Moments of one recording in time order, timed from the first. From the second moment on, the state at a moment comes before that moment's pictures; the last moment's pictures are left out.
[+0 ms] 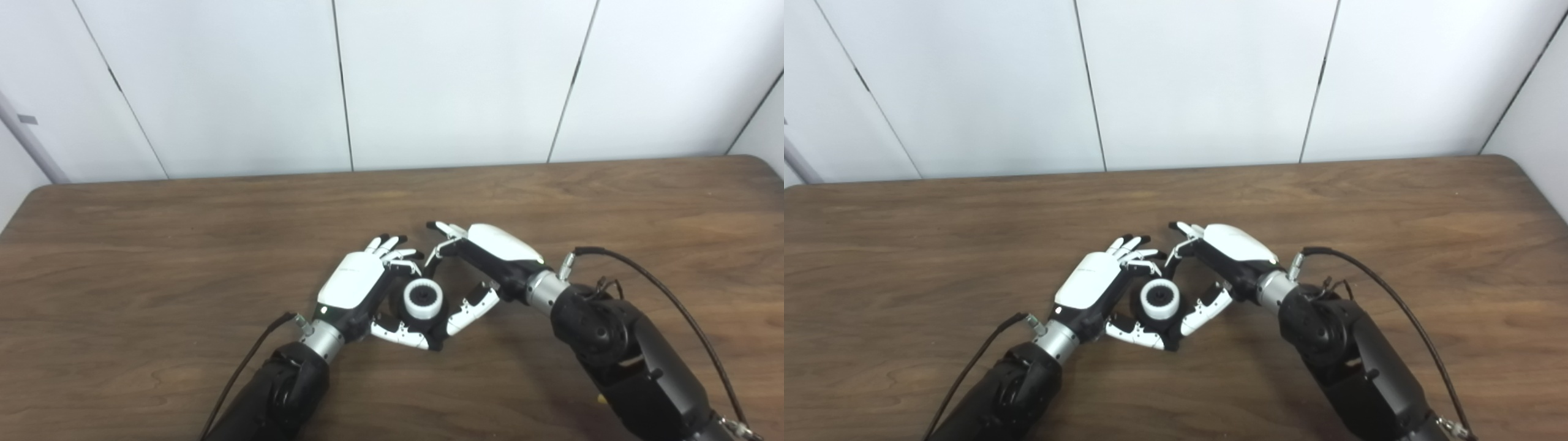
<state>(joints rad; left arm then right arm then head) -0.29 0.18 -0.46 0.24 0.77 -0.18 0.07 -0.37 -0.33 0.38 -0.14 -0.64 0.23 0.46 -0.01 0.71</state>
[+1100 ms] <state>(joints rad) -0.33 0.17 -0.46 0.31 0.78 -0.21 0.10 -0.02 -0.34 0.10 -0.28 -0.44 0.14 0.29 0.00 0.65</state>
